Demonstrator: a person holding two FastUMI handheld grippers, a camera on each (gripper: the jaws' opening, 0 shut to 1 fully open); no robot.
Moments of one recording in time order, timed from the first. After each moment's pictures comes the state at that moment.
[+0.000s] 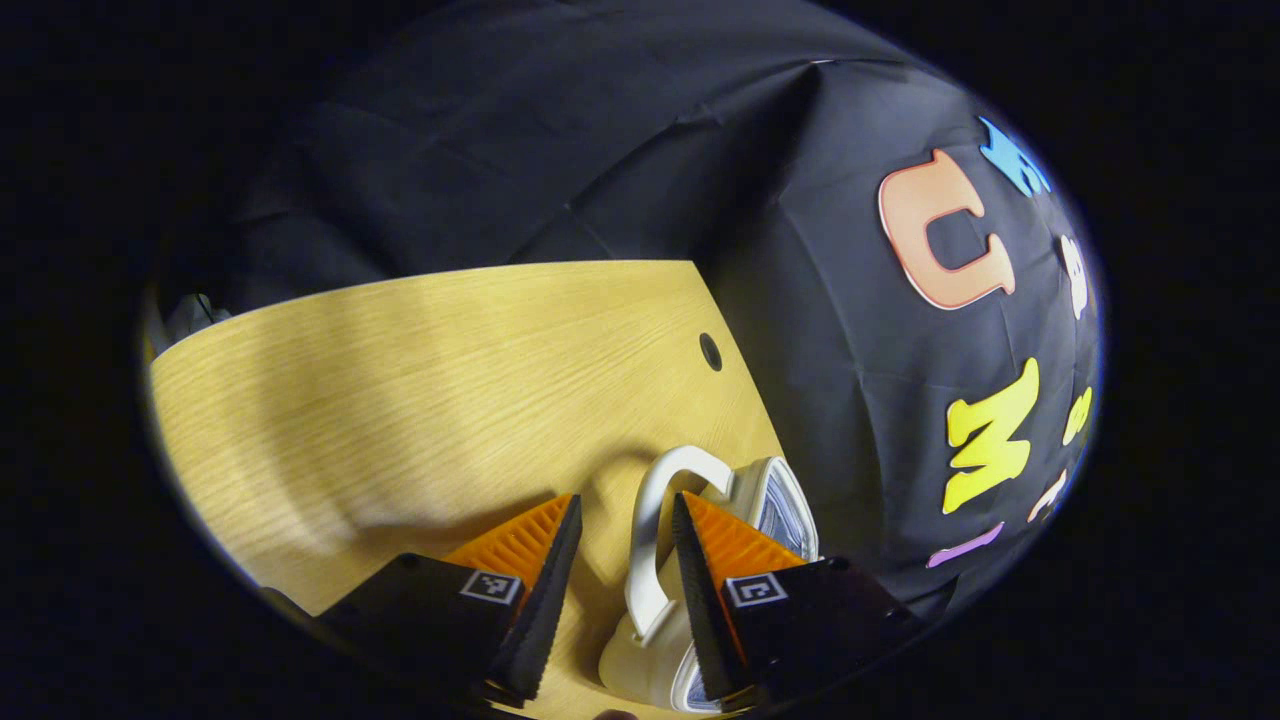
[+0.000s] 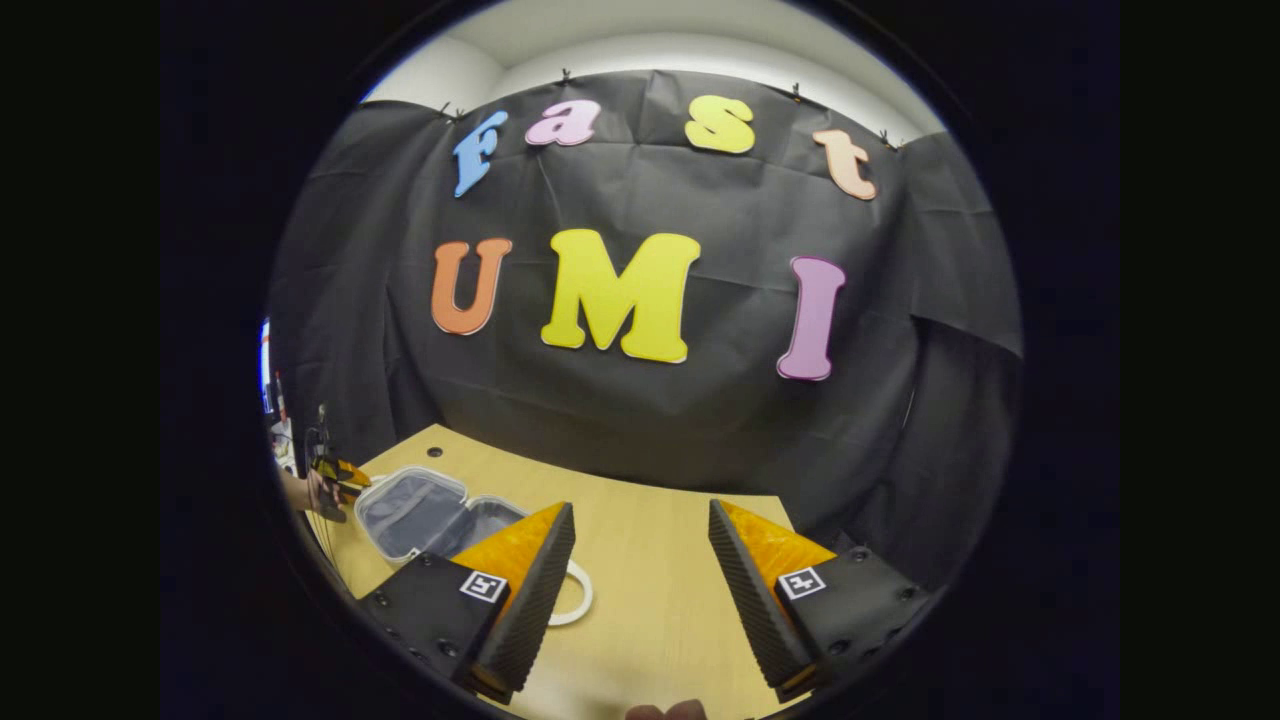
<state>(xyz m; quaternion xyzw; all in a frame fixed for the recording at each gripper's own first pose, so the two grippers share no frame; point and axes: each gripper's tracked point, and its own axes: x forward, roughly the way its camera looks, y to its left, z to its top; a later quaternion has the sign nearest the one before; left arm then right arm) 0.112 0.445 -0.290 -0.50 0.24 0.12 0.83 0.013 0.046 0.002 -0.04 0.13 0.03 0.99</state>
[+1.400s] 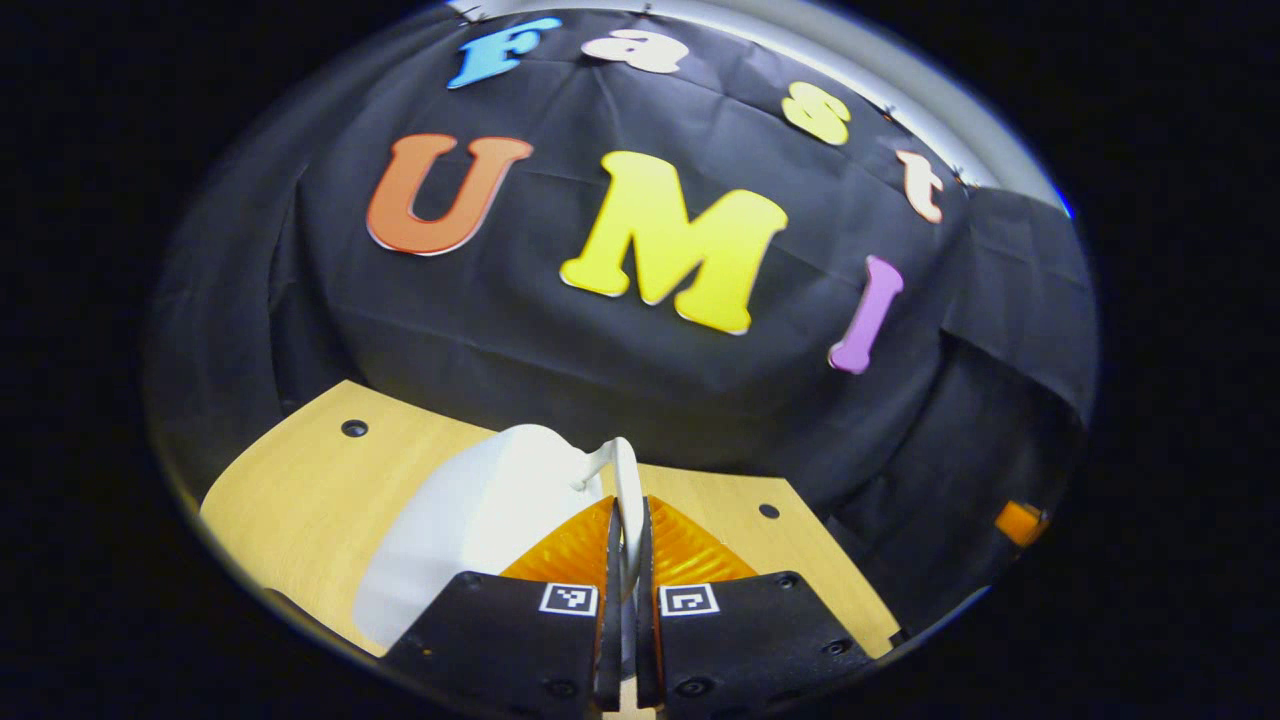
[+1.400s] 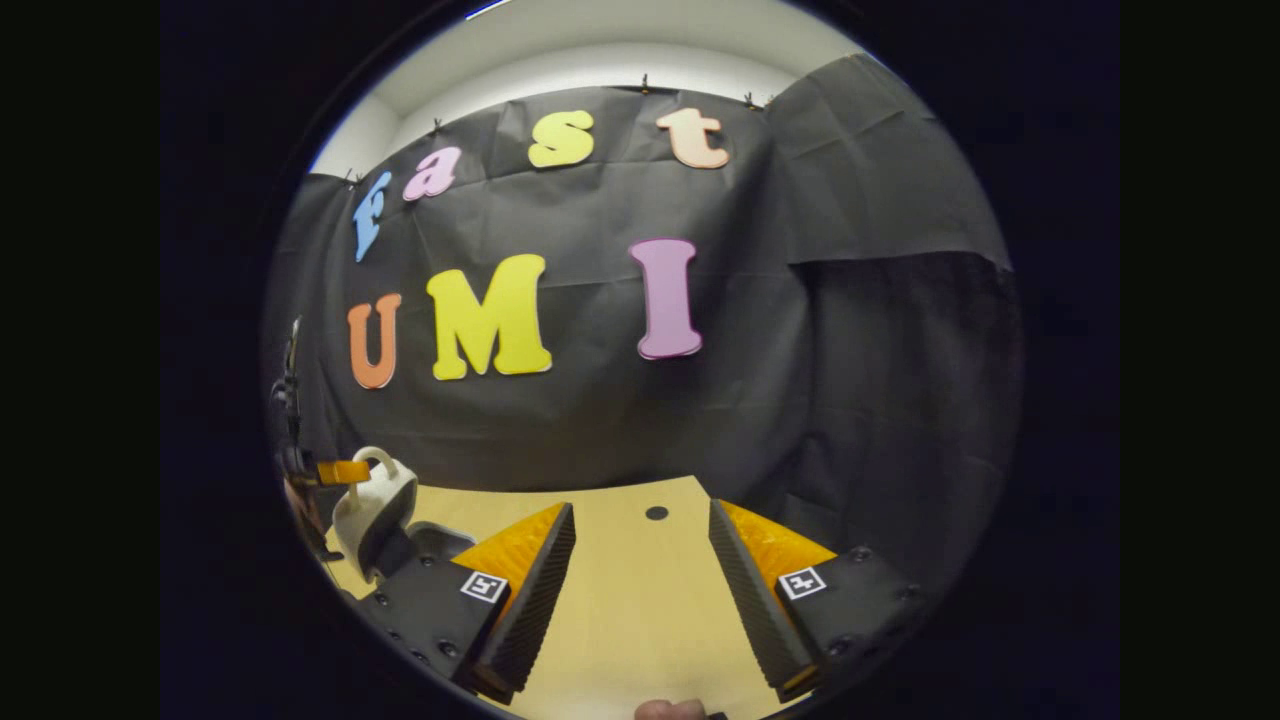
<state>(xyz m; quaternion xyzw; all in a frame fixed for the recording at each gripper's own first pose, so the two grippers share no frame) 0.138 0.040 -0.081 -0.10 0.14 -0.09 0.98 -0.037 -0.134 -0.014 0.06 0.10 -0.11 0.99</state>
